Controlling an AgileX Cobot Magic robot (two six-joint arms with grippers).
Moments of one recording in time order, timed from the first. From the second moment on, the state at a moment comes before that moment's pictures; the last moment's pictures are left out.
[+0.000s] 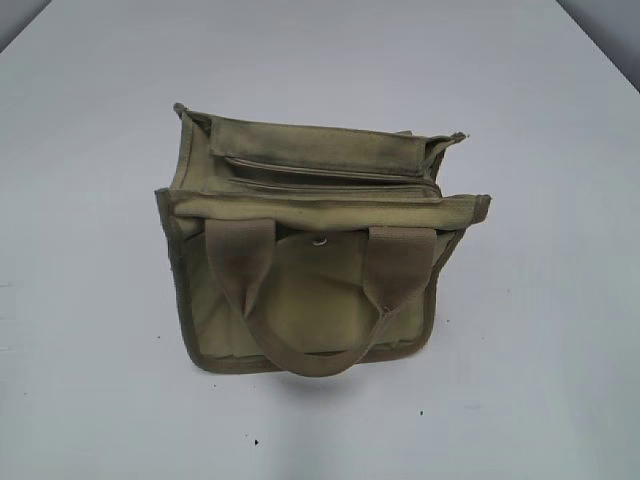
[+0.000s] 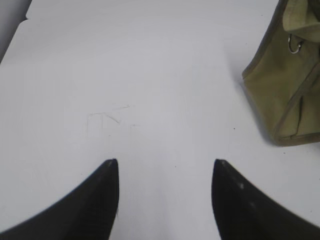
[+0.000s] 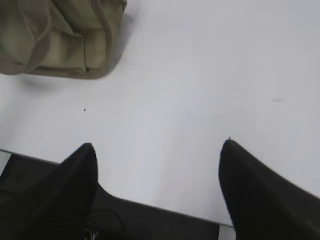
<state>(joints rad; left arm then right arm) -0.05 0.04 -0.52 -0.01 1.06 0.06 0.06 0.16 -0.49 0.21 1.10 -0.30</state>
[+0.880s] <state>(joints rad) -0.04 -0.01 -0.52 -0.01 1.06 0.06 0.01 -0.01 -0.49 0.31 1.10 -0.30</state>
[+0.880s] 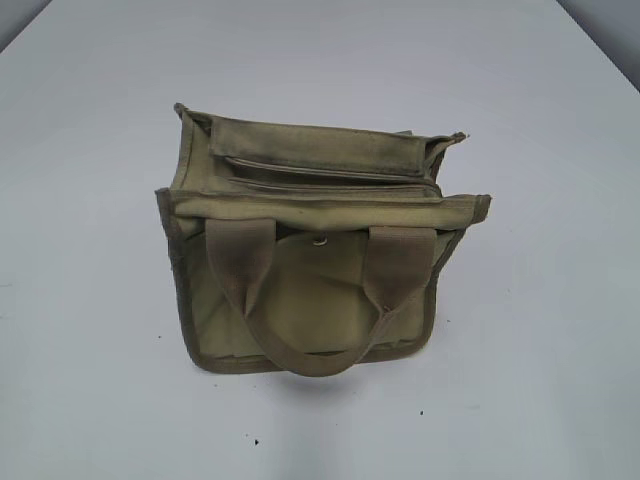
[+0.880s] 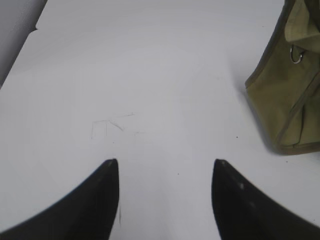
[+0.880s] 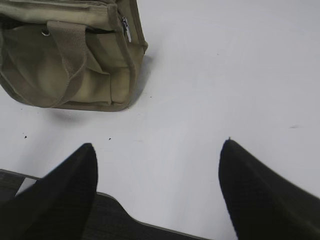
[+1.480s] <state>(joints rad) -0.04 -0.01 -0.52 -0.01 1.06 0.06 0.01 -0.01 -0.49 0.32 1.09 -0.30</state>
